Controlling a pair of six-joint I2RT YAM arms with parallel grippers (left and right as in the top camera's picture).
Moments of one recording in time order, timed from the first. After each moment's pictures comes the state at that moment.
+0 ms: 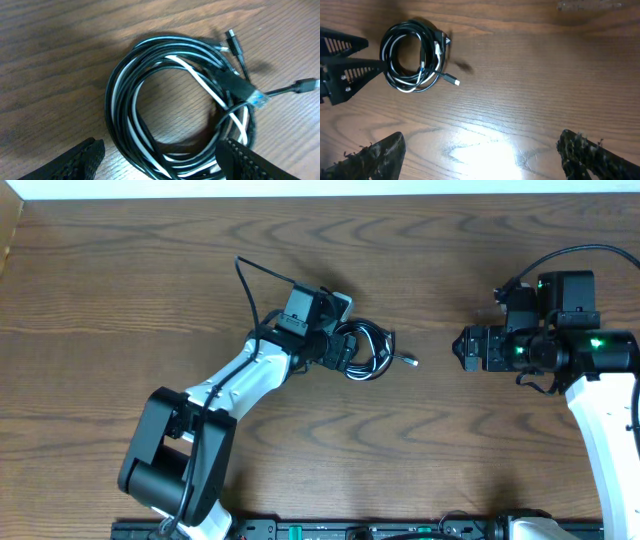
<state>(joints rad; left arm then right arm) -0.44 1.79 1.04 -0.26 0.29 -0.04 0.02 1.31 1.19 -1.01 -0.27 0.07</state>
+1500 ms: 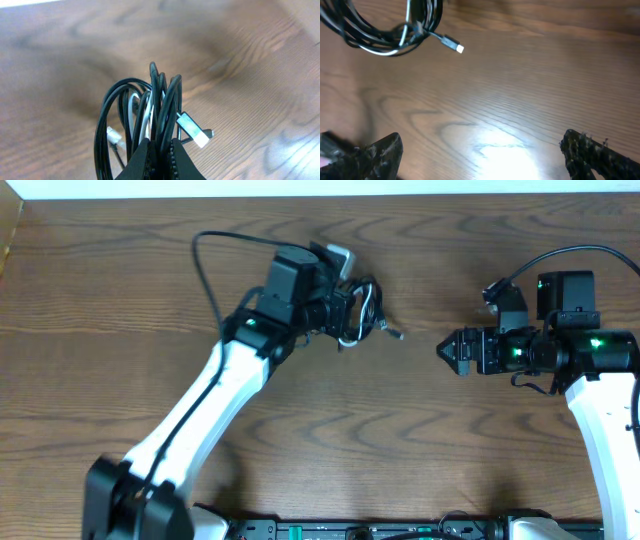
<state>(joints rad) -0.44 1.53 1.22 -0.35 0.33 -0.15 0.02 1.31 1.19 -1.01 -0.48 0.00</state>
